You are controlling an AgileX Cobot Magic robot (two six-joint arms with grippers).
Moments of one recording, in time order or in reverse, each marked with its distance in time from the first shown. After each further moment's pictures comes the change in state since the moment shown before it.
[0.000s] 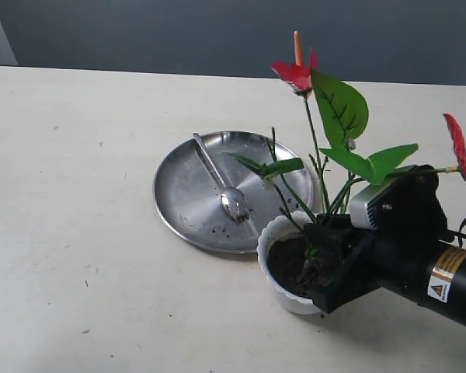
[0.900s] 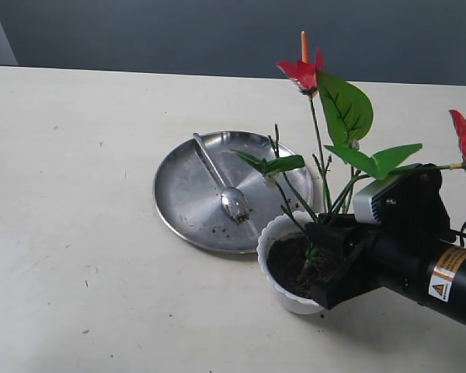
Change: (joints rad) left arm 0.000 0.000 0.000 0.000 0.000 0.000; right arm 0.000 -0.004 0.000 0.000 0.006 0.046
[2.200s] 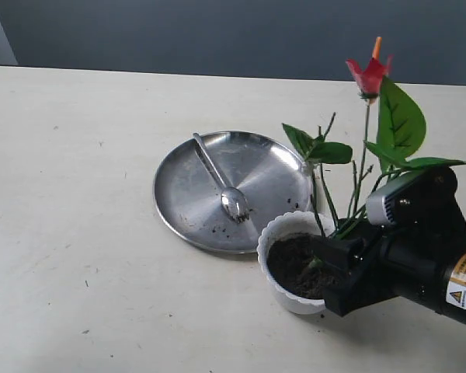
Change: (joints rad) left arm 0.000 0.000 0.000 0.000 0.000 0.000; right arm 0.000 -0.106 0.000 0.002 0.165 0.043
